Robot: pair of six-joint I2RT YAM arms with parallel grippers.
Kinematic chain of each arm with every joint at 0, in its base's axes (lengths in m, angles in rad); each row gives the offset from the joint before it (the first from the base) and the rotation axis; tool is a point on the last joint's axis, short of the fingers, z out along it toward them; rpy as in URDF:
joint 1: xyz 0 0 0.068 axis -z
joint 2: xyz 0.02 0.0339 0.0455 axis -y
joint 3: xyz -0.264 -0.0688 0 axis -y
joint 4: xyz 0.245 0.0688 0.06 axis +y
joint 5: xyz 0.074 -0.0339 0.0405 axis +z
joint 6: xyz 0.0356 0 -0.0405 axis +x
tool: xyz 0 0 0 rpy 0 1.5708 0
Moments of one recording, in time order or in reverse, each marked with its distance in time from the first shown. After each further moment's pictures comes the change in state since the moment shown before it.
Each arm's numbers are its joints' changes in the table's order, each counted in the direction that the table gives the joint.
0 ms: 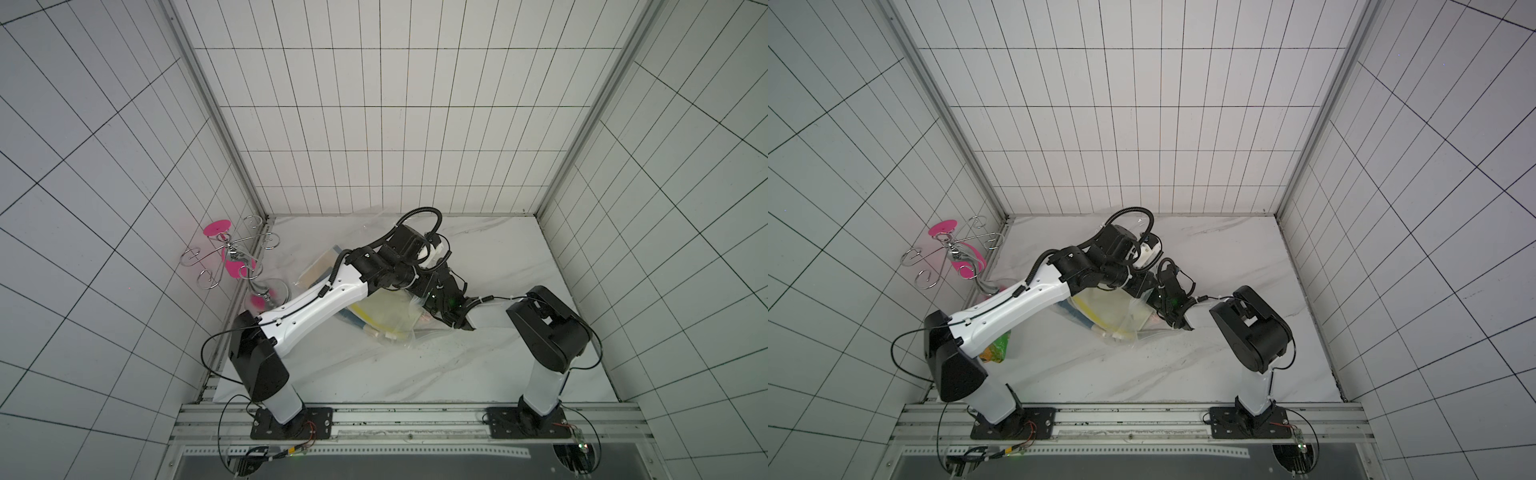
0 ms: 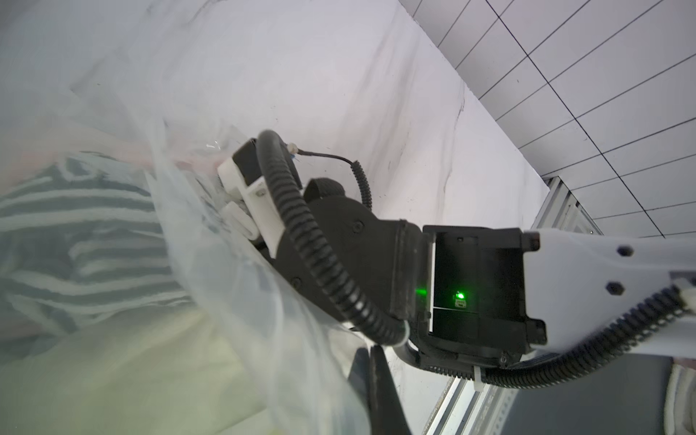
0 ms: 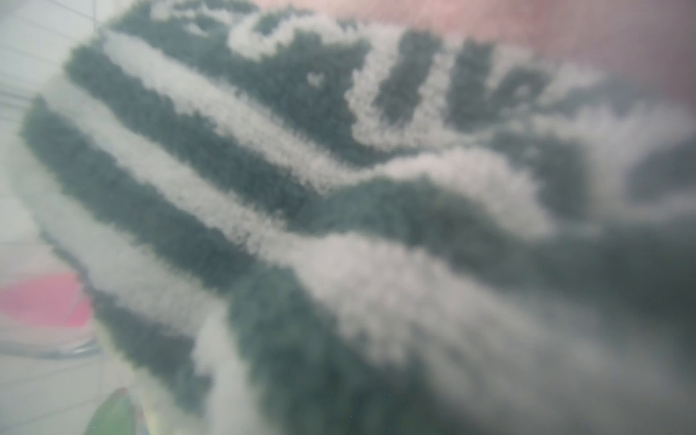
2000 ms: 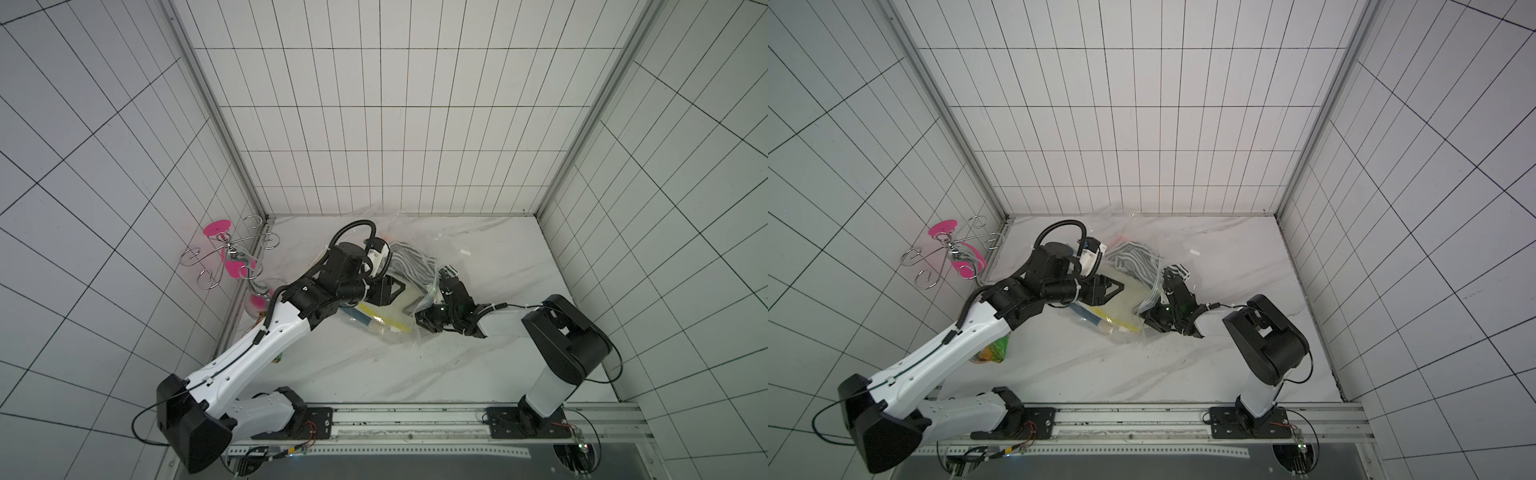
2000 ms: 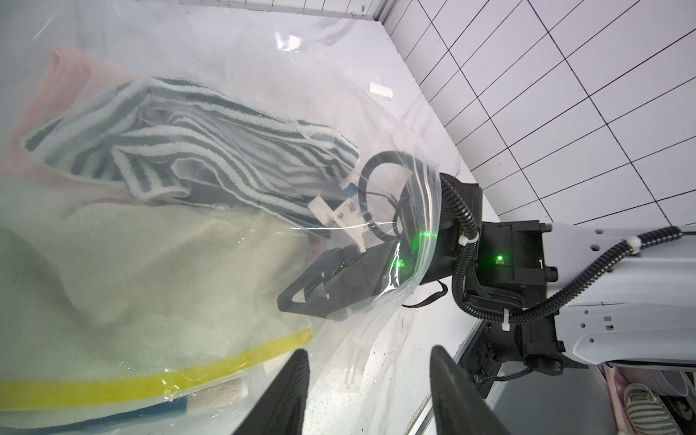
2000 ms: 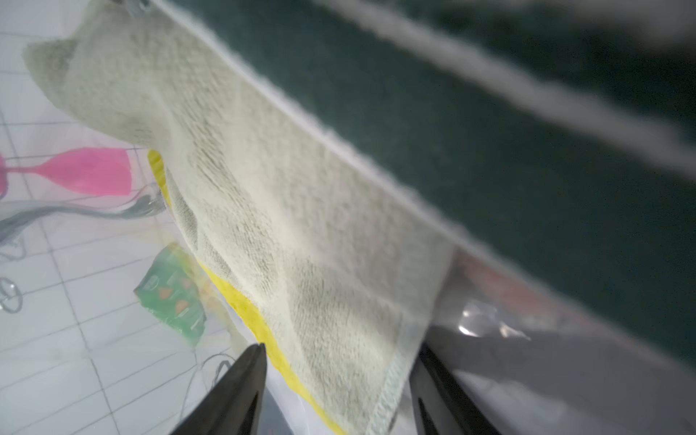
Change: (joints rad) left arm -0.208 0.449 -0.454 -0.218 -0.054 -0.169; right arm 0.027 0.090 -0.144 0.040 0.418 0.087
